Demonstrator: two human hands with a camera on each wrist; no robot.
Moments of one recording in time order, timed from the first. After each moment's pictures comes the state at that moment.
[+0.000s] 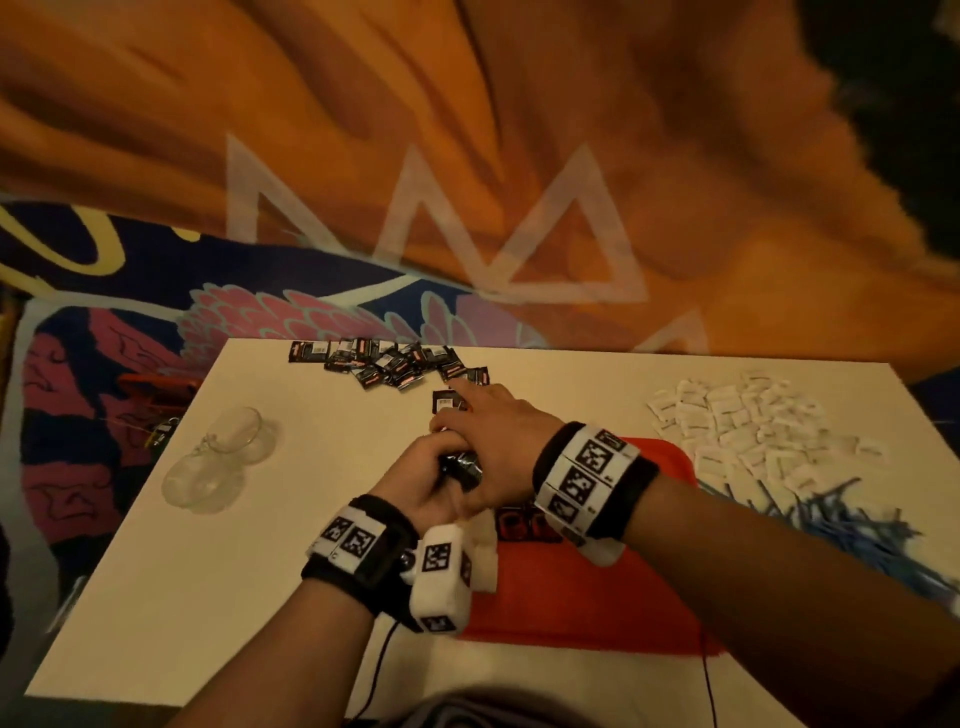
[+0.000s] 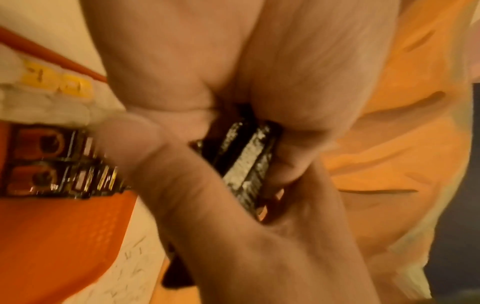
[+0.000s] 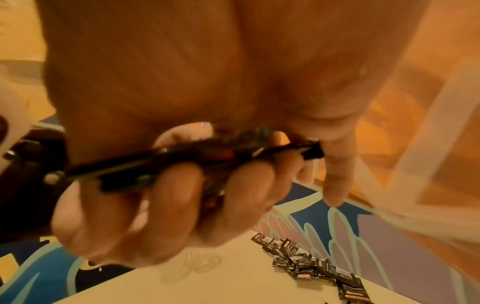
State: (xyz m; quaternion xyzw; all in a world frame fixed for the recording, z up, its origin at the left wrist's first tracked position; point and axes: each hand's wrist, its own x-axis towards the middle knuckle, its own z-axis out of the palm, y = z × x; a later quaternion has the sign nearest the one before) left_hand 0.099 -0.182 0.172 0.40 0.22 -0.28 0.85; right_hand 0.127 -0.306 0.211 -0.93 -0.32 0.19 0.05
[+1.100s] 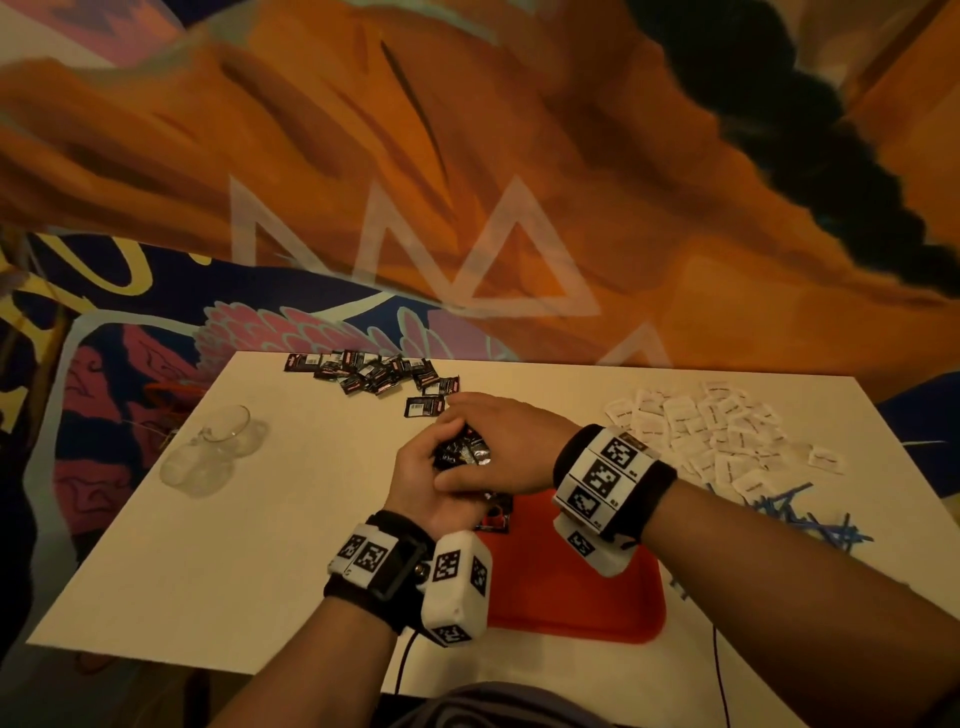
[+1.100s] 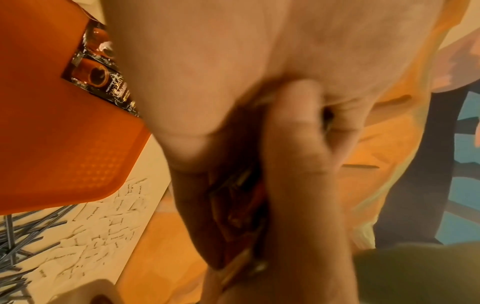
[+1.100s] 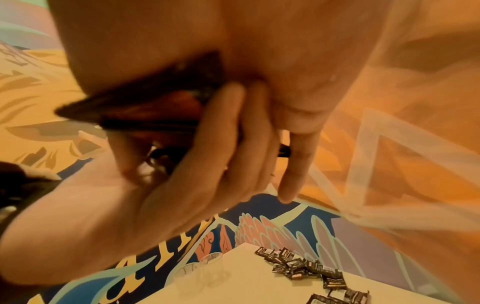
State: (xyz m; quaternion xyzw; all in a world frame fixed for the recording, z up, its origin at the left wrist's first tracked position) left_hand 0.029 -0.298 0.200 0.29 0.17 -0.16 0.93; right_hand 0.075 -0.416 0.235 -0.91 -0.33 0.15 0.21
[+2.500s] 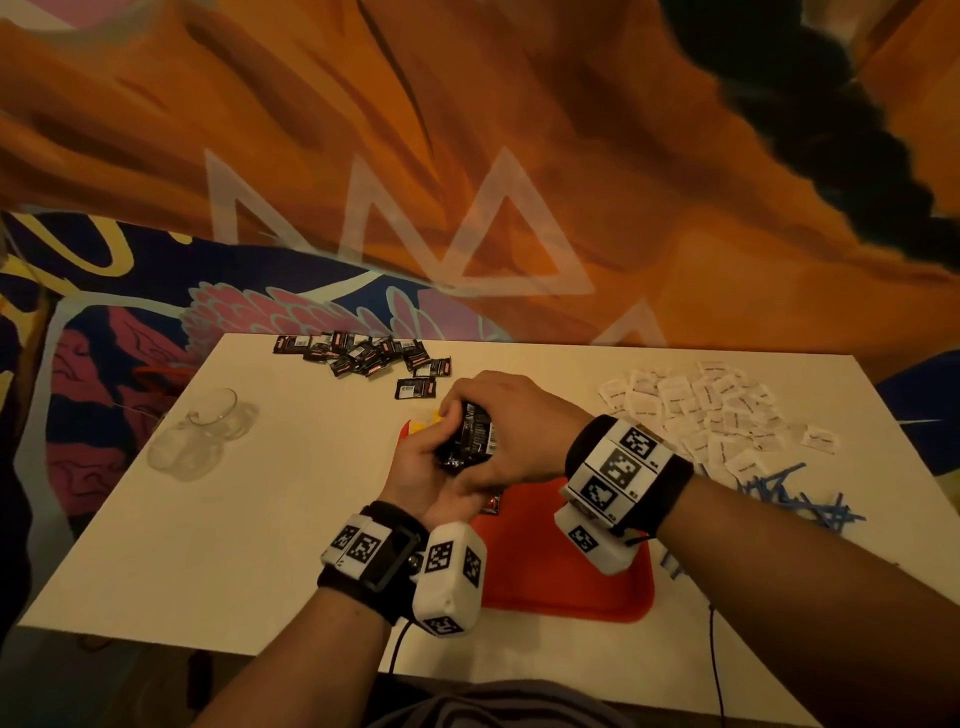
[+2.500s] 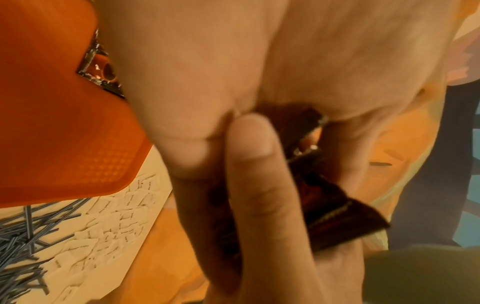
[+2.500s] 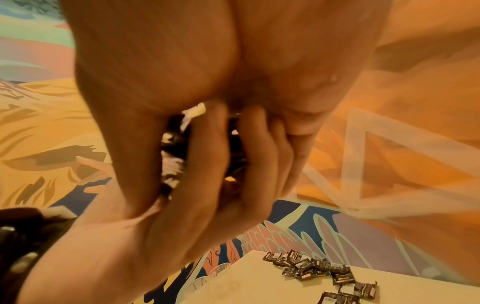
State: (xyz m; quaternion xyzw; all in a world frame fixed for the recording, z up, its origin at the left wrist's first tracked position) left_hand 0.033 -0.305 0.175 0.28 0.13 -0.19 0.93; right_hand 0.078 -0.442 0.223 -0.89 -0.34 0.13 0.26
